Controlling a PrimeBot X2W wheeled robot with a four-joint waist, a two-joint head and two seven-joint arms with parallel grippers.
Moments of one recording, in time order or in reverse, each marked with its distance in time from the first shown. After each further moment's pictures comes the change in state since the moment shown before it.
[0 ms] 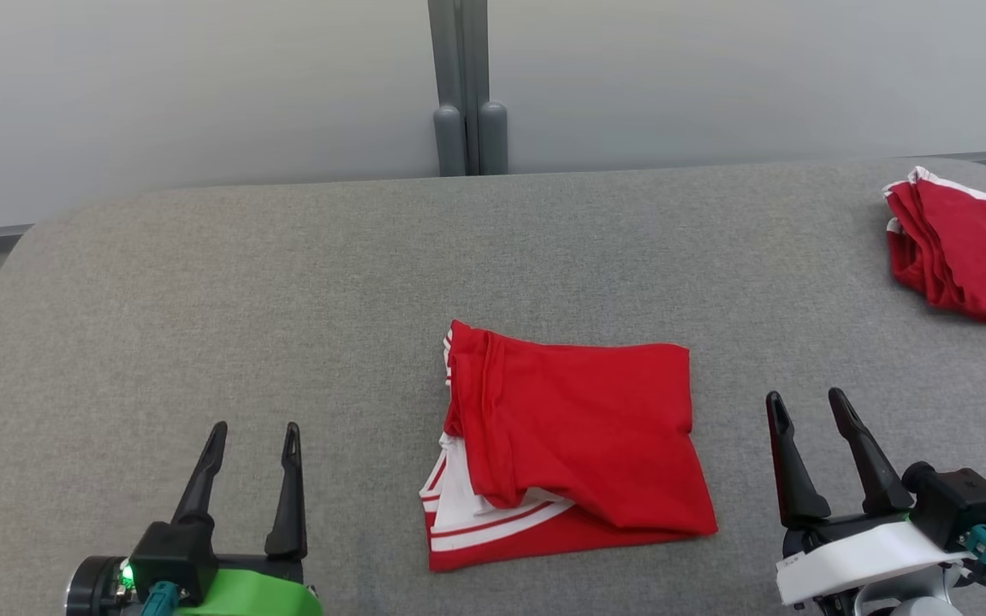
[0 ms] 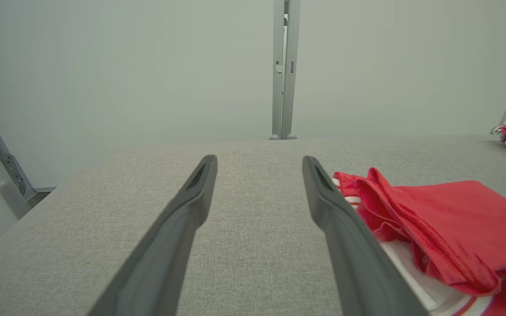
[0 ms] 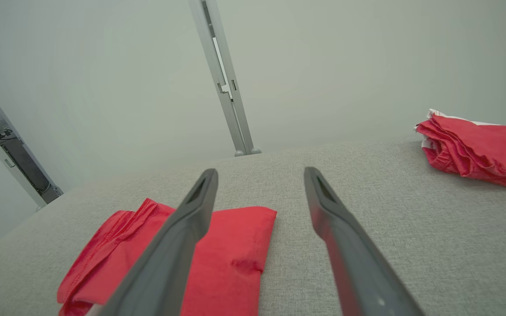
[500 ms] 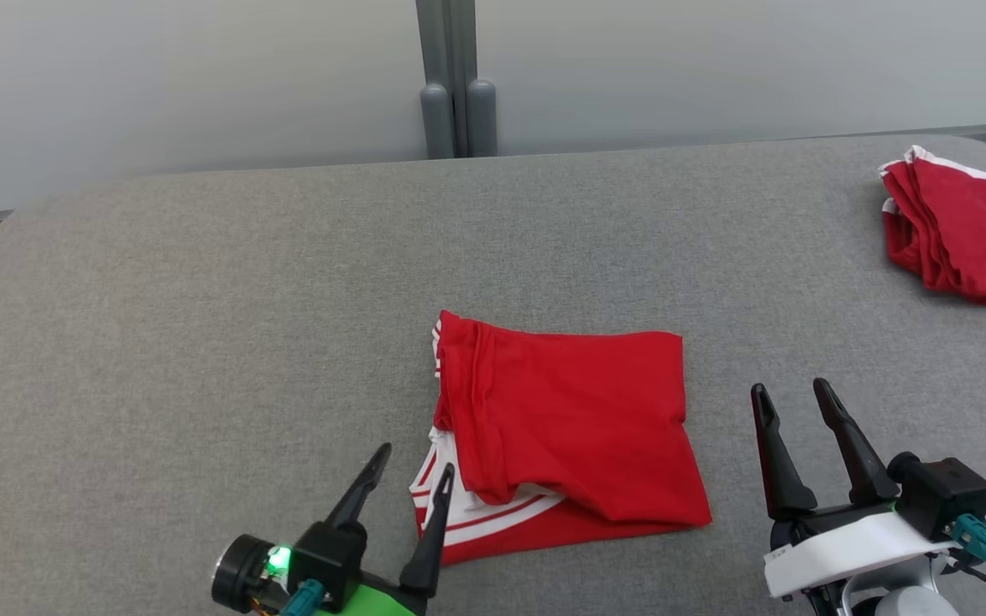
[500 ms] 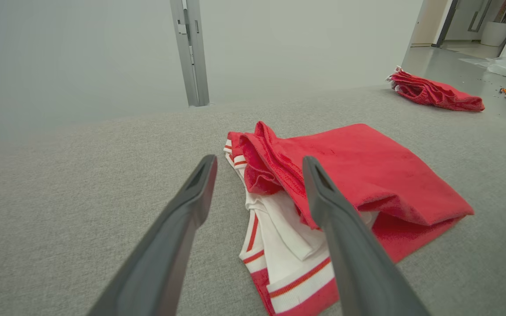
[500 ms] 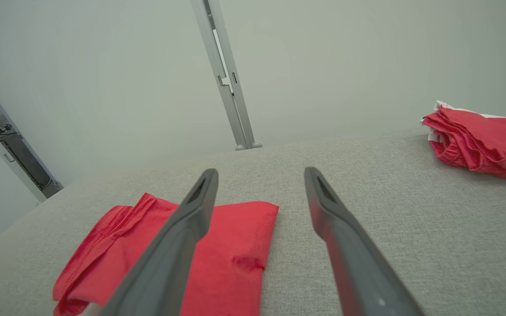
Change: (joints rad) left arm -0.047 0.000 -0.267 0.107 -0.001 -0.044 0.000; right arm -0.024 0.002 0.021 0.007 -0.005 0.000 0.000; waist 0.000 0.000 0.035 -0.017
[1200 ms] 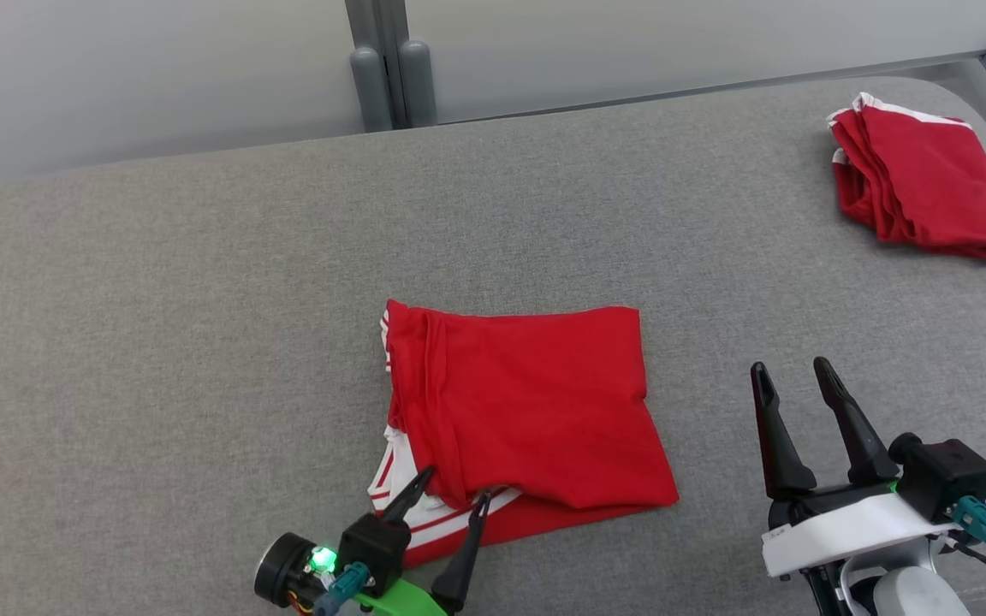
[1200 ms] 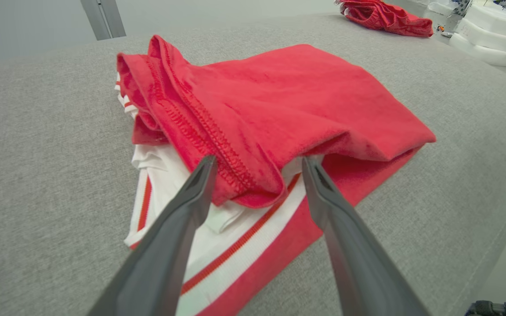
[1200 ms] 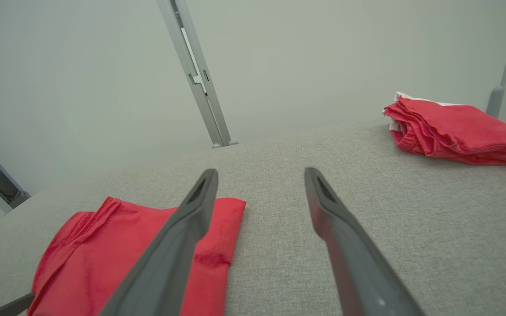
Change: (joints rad) left arm -0.113 -0.001 -0.146 0.233 -0.050 -0.009 0.000; right arm -0.034 0.005 -0.002 0.001 0.000 0.000 0.000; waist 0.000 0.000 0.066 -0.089
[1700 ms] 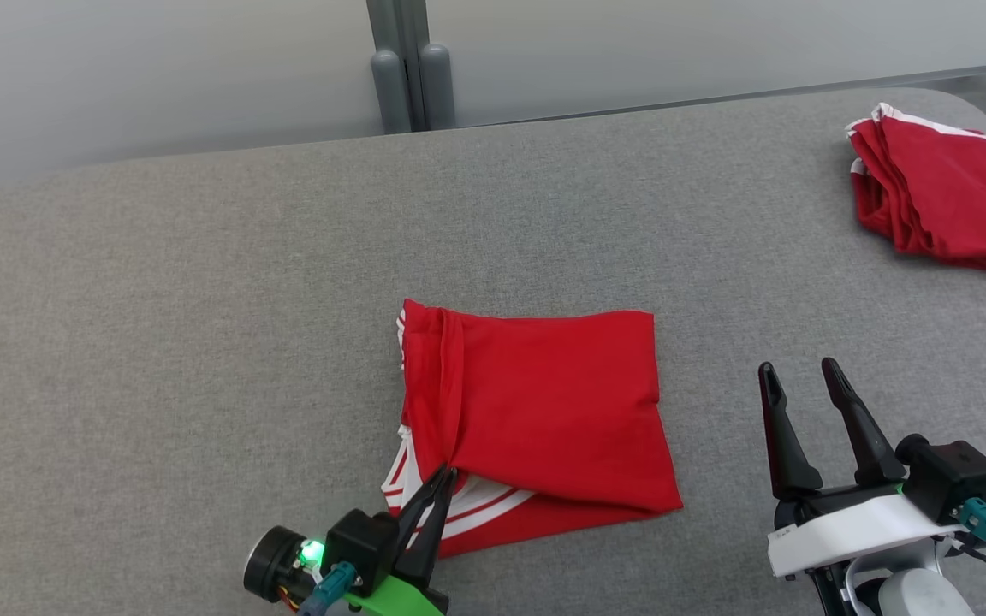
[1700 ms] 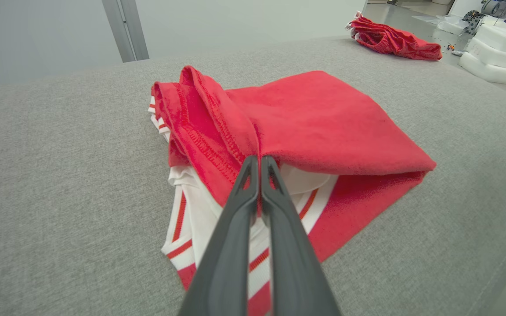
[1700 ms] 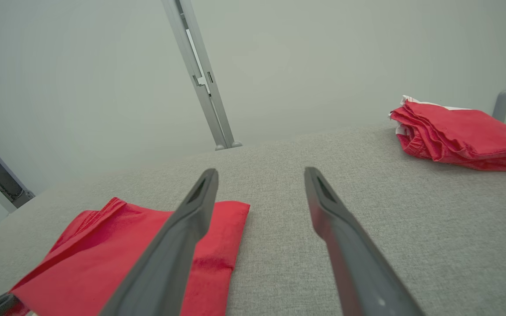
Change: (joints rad) left arm 0.010 0.011 0.030 -0.057 -0.003 0.000 0.000; right arm 0.001 0.002 -0.016 0.000 -0.005 0.000 0.000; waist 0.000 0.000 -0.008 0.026
